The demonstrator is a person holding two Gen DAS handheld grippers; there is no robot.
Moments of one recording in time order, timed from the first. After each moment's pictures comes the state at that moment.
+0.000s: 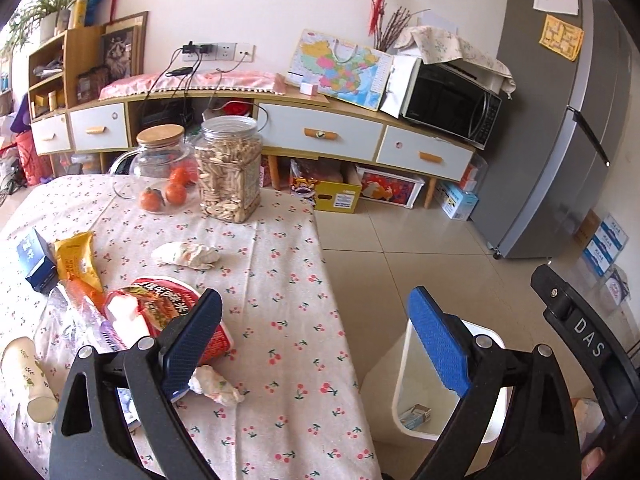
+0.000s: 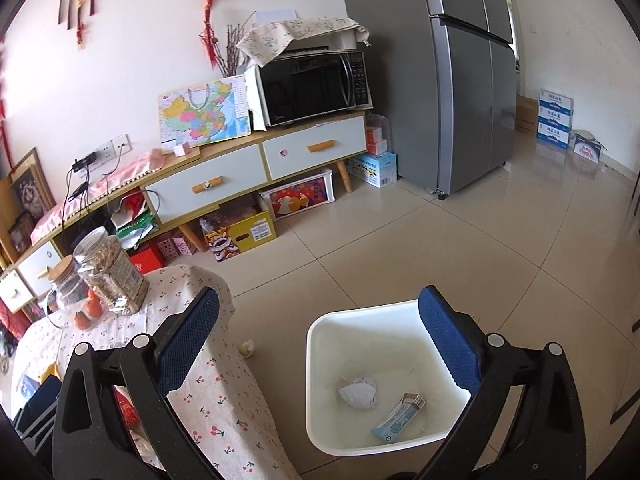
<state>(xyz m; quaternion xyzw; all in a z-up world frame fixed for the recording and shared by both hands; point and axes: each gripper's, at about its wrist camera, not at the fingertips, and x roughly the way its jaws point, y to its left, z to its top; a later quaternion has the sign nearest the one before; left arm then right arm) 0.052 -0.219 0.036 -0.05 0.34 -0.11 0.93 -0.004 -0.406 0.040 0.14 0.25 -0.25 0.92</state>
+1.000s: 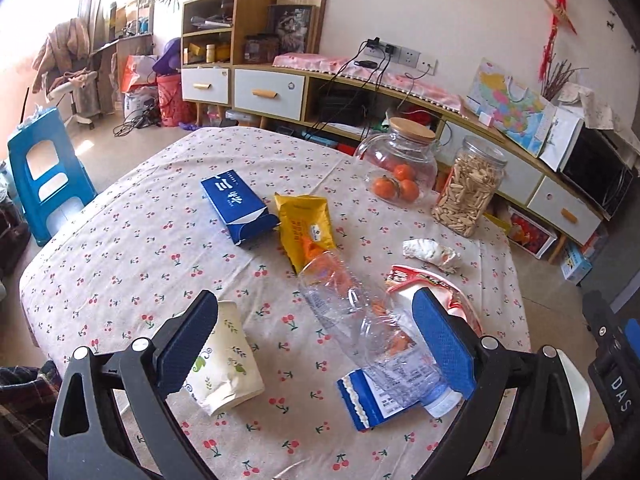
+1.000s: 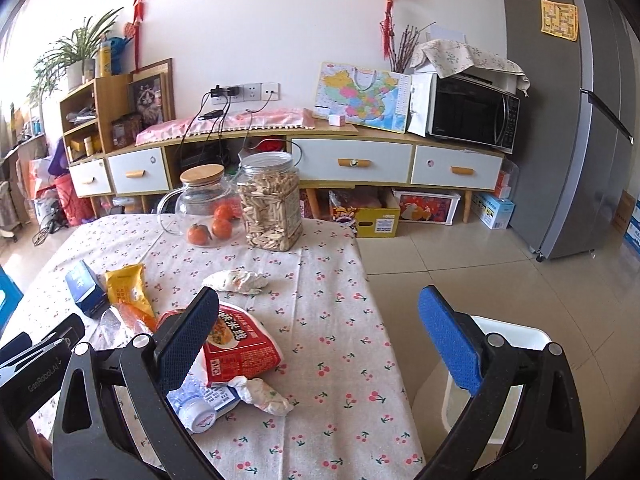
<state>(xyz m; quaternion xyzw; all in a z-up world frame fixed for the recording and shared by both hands) 0.018 -0.007 0.011 -0.12 0.35 0.13 0.92 0.026 -0.217 0.036 0.00 0.26 -0.05 0.96</state>
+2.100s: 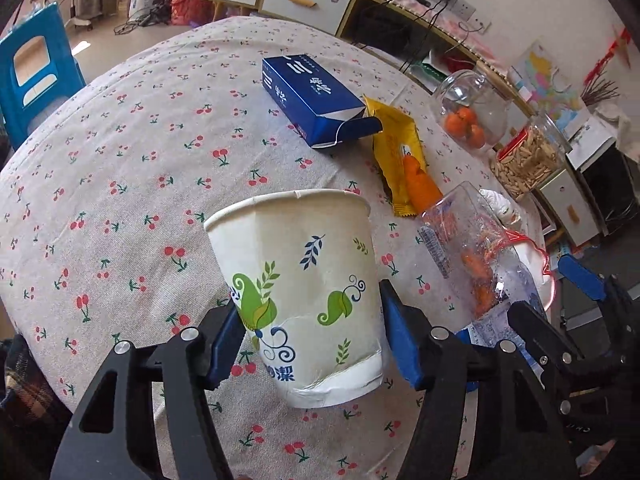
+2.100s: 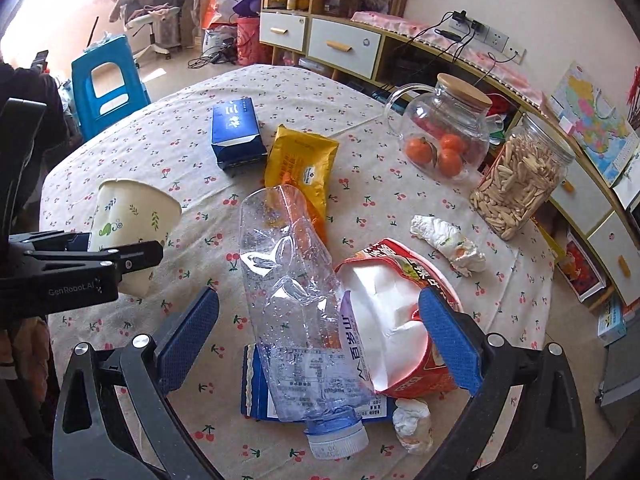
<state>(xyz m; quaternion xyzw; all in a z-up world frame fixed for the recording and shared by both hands) 0.014 0.090 -0.057 -0.22 0.46 0.10 0.85 0.076 -0.088 -0.019 -0.20 0.41 0.28 0.85</state>
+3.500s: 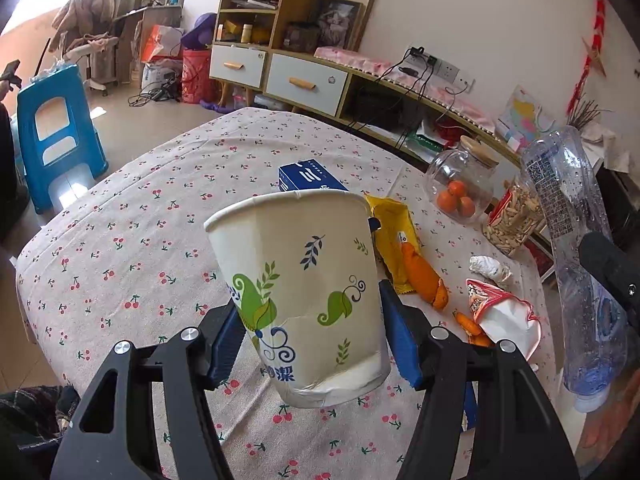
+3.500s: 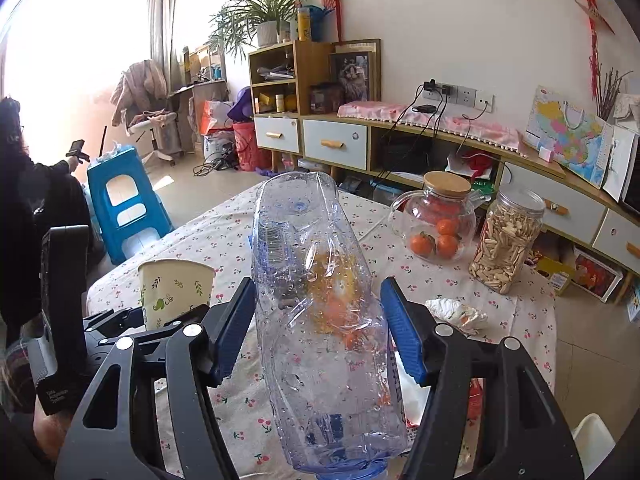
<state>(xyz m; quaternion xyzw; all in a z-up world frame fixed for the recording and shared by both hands) -0.005 0.096 -0.014 -0.18 0.34 0.13 0.91 0.040 -0.096 0.062 -0.06 0.27 0.29 0.92</state>
